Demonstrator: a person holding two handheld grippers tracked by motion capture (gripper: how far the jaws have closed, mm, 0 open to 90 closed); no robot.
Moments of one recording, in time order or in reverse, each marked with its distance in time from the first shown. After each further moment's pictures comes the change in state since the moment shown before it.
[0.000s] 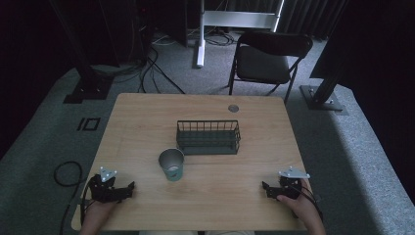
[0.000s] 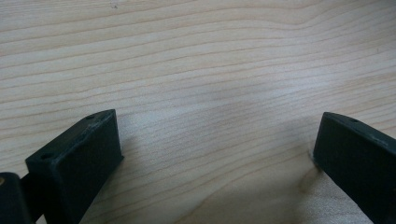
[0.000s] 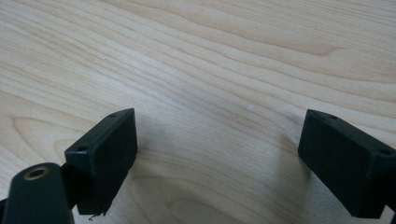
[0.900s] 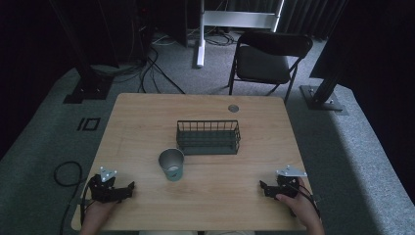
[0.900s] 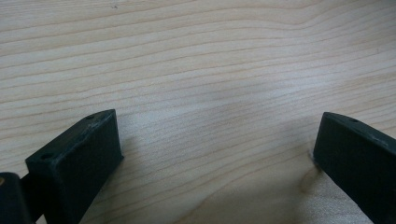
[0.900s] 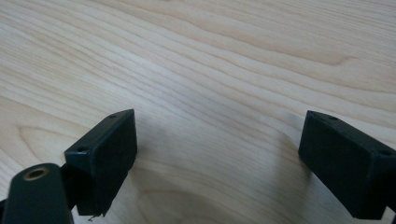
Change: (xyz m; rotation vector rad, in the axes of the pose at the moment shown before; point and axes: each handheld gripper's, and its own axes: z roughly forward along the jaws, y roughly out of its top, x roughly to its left) left arm 0.000 0.000 0.000 0.001 0.000 0.000; right arm 0.005 0.005 0.005 -0.003 0.007 -0.003
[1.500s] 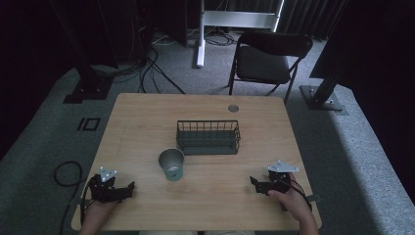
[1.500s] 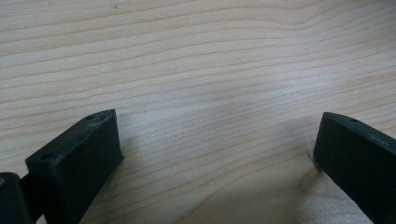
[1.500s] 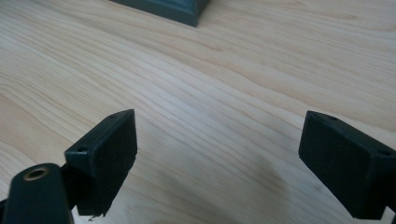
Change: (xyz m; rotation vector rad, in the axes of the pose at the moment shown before) left arm 0.000 0.000 0.000 0.000 0.000 0.000; right arm 0.022 0.025 0.006 -0.059 0.088 -0.041
